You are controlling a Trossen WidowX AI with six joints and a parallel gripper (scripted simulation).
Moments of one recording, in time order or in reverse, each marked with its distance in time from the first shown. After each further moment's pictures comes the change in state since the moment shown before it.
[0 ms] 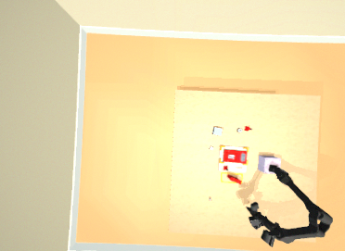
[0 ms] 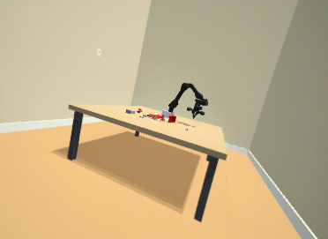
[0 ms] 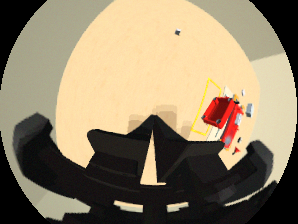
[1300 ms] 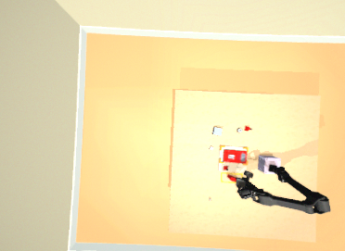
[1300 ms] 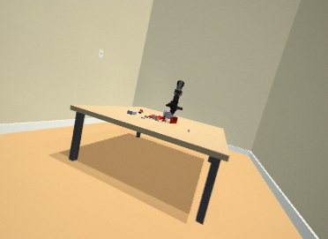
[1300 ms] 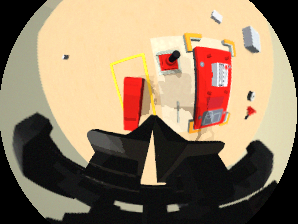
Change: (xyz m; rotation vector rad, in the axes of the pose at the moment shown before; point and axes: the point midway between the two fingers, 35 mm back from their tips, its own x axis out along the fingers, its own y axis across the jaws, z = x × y) arm 0.028 -0.248 0.008 0.579 0.296 -0.028
